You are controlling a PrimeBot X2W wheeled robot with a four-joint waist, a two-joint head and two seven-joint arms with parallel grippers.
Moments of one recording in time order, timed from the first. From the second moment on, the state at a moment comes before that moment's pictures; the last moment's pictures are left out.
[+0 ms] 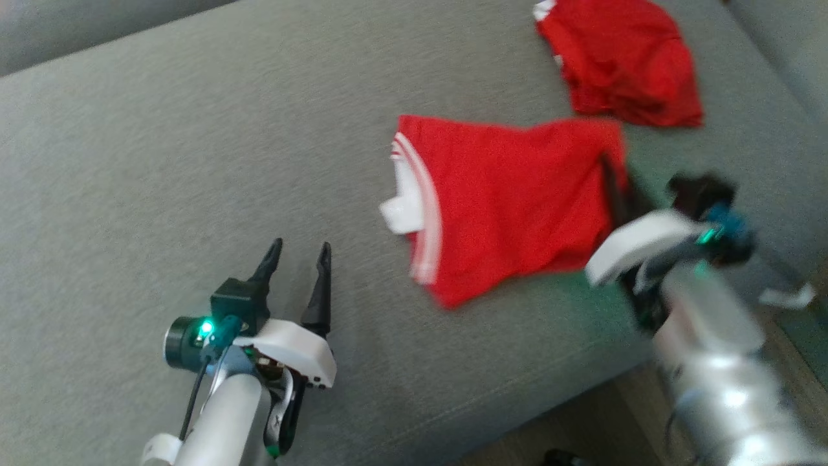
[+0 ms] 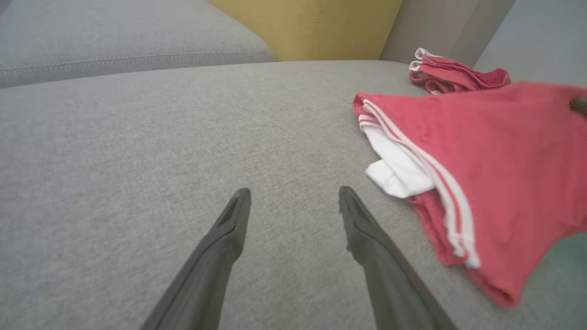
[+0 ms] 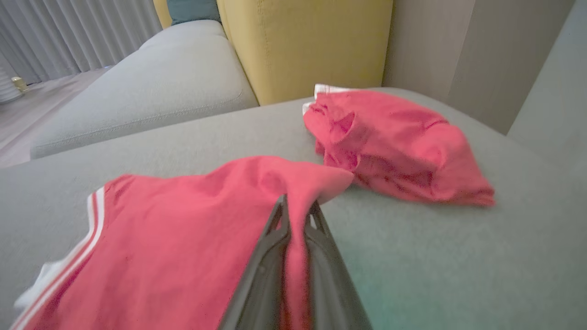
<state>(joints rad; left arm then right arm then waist) -0.23 0.04 -0.33 0.43 -0.19 0.05 -0.25 -0.57 -0.06 0.17 0.85 0.23 0.13 -0.25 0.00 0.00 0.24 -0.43</state>
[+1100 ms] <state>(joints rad) -0.24 0.04 -0.30 0.42 -0.17 0.05 -0.25 -0.92 -0.20 -0.42 0.90 -0.41 0.13 -0.24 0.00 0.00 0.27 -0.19</state>
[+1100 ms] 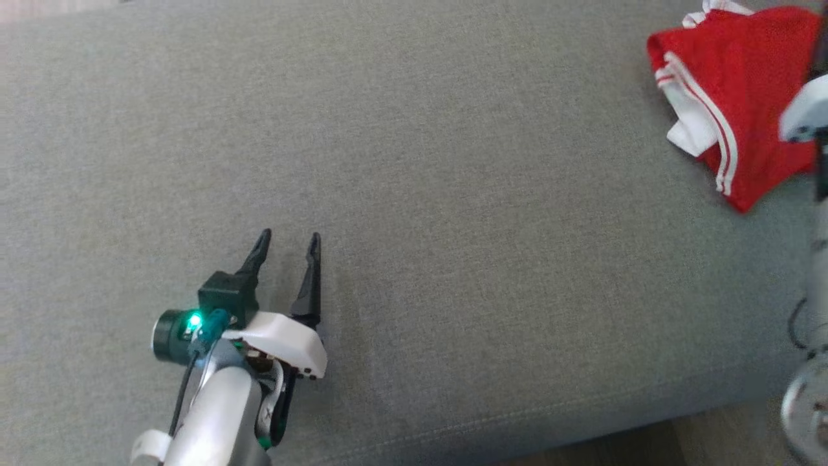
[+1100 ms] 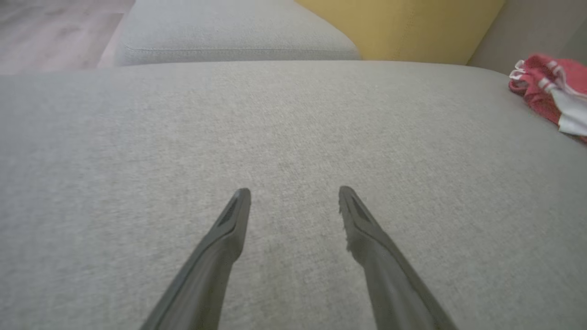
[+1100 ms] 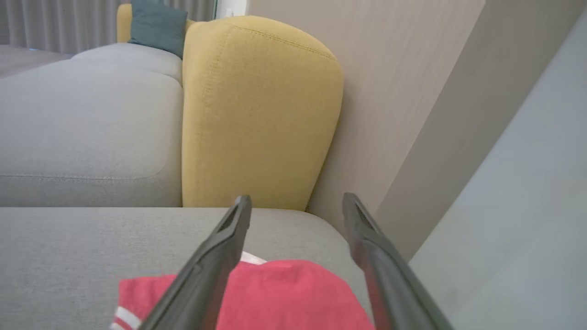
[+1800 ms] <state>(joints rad) -0.16 0.04 -0.19 0.42 -0.16 0.12 -0.25 -0.54 -0.07 -0.12 0.71 -0.11 0.13 -0.25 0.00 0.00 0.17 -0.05</state>
